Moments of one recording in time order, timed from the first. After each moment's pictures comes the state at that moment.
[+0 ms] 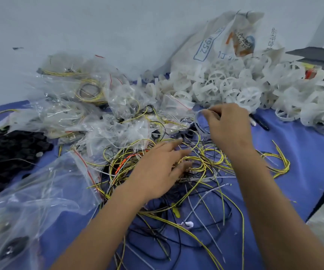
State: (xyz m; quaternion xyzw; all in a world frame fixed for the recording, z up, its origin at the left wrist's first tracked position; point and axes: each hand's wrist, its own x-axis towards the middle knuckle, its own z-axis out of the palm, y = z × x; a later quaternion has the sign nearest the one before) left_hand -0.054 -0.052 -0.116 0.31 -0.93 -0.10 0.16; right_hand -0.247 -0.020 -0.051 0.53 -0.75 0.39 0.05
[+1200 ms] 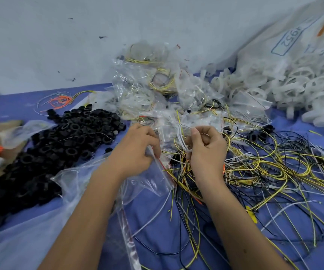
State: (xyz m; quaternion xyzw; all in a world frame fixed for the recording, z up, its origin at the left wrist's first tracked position) left_hand 0.149 -0.087 -0.105 0.47 -0.85 -0.10 0.20; right_hand -0.034 -0.053 -0.128 0.40 -0.54 0.68 -0.31
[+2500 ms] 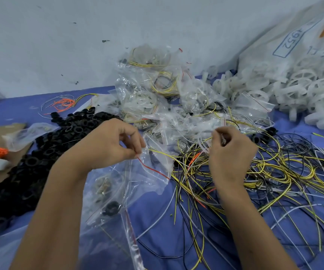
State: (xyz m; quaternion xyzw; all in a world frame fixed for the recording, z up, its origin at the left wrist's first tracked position) left_hand 0.195 -0.070 -0.046 0.46 -0.80 -0.30 0.24; right_hand -0.067 -0.048 -0.116 0.47 -0.67 0.57 0.01
